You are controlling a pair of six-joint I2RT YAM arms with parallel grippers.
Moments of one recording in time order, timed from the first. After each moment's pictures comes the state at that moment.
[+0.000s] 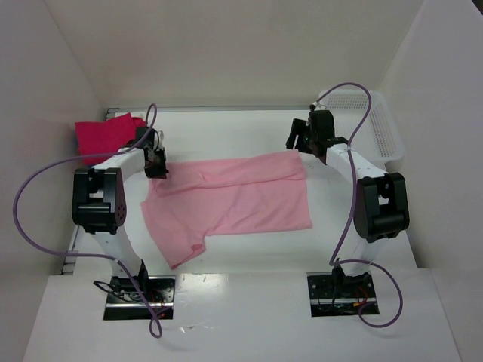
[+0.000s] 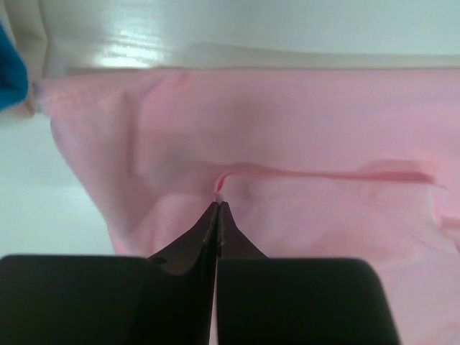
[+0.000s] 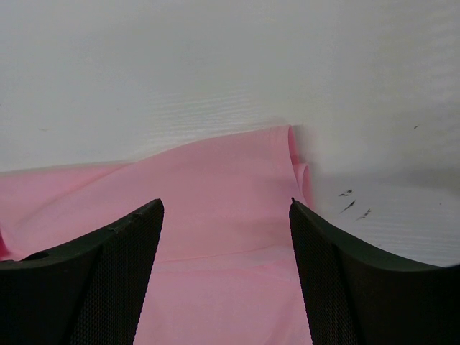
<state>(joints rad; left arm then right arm) 0.03 1.84 1.21 -0.44 0.07 -0.17 0.17 1.72 1.23 -0.16 -0.02 0.35</state>
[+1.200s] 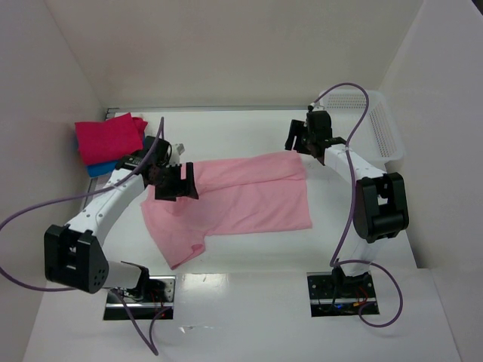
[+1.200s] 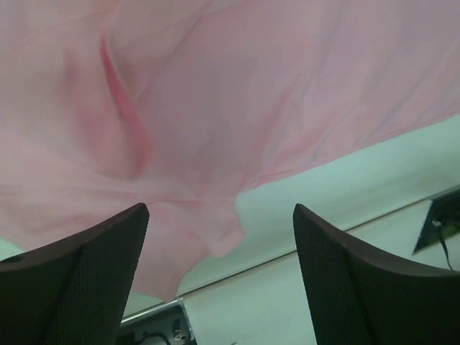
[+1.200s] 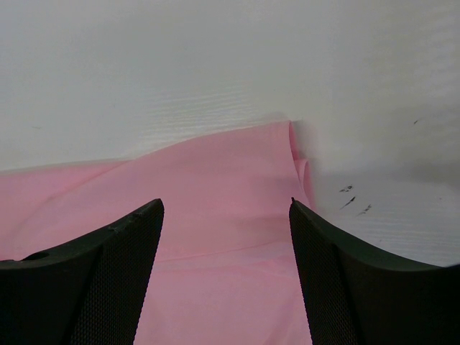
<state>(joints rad) -0.22 1.35 1.09 -0.84 0.27 -0.30 0.20 1.72 1.23 -0.17 0.02 0.35</state>
